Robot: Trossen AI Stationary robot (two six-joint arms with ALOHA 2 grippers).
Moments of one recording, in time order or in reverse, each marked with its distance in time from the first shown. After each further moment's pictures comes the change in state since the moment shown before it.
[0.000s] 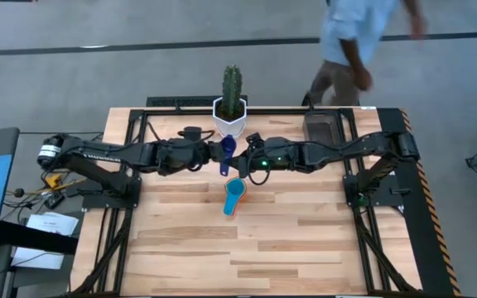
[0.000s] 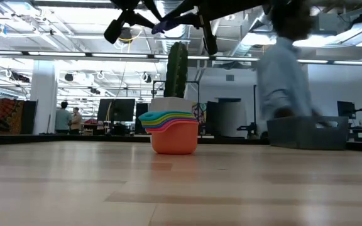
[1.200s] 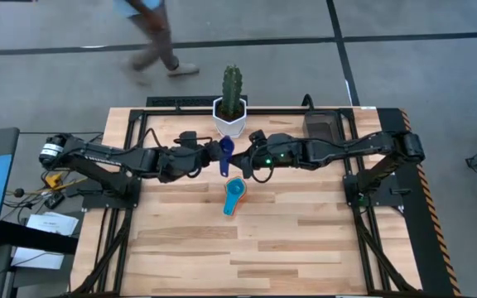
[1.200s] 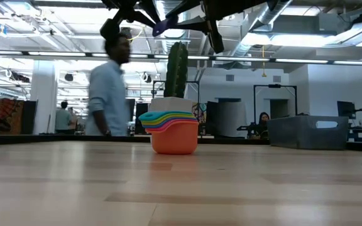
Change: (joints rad) left arm -0.075 0.025 0.001 0.007 -0.196 -0.228; right arm -0.016 -0.049 0.001 -0.102 -0.016 -0.124
